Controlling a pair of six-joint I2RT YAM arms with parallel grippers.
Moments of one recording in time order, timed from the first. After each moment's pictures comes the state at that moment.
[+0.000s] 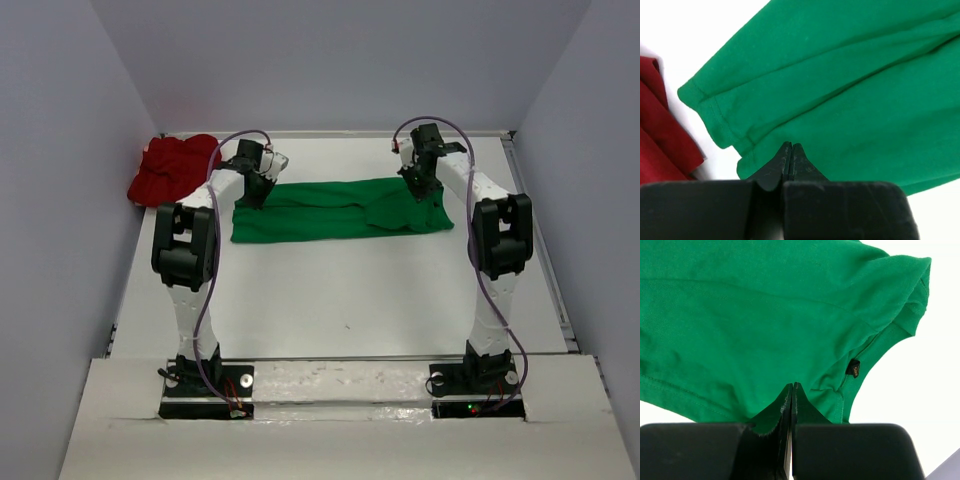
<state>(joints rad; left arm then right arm) -0.22 2.01 1.53 -0.55 0.02 0.35 0.20 2.12 1.79 -0.80 0.05 -0.31</state>
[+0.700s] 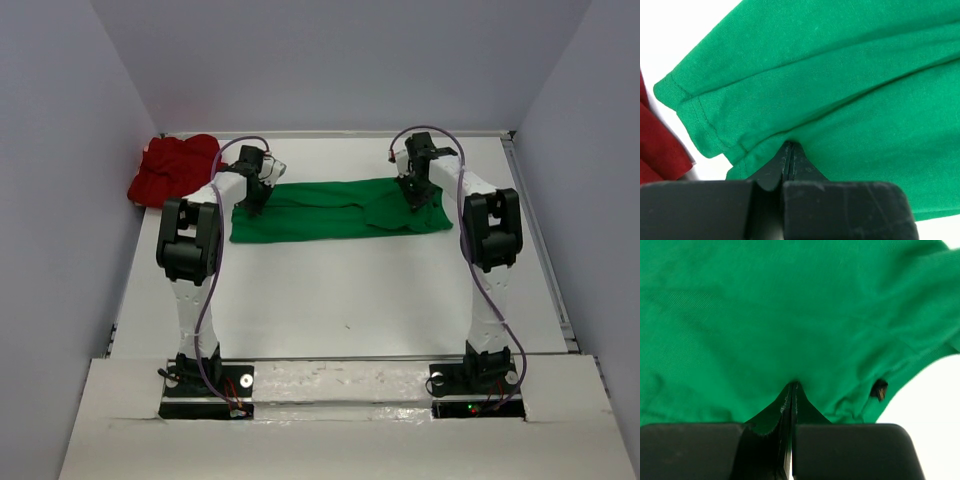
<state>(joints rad) -0.21 2.08 1.51 -0.52 -0.03 0.33 0.20 2.21 1.81 -0.81 0.03 -0.28</state>
